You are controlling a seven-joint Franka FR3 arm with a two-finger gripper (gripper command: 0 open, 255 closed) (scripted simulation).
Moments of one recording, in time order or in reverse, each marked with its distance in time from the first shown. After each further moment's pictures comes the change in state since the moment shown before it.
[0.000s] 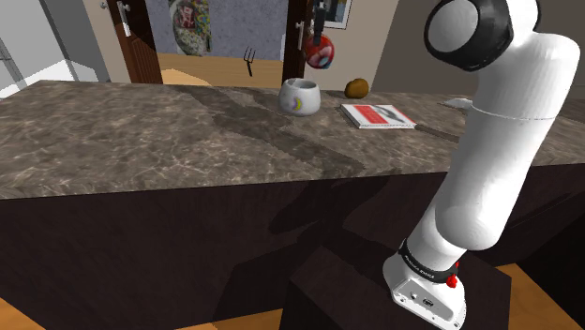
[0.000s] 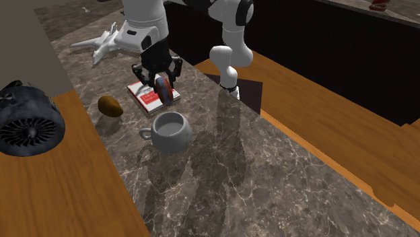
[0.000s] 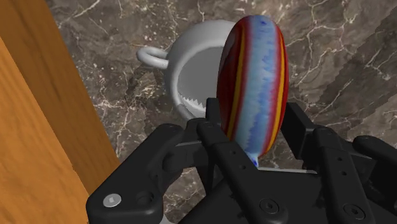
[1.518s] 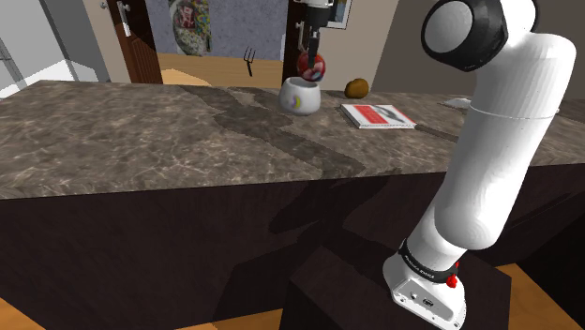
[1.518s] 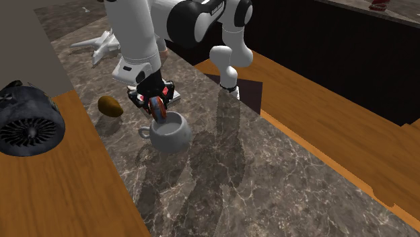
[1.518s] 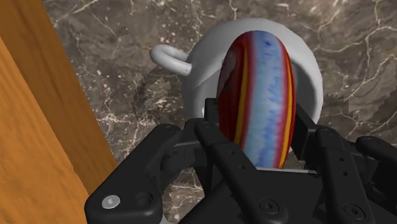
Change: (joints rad) arm -0.015 0.012 -0.011 -0.197 0.007 0.224 -0.037
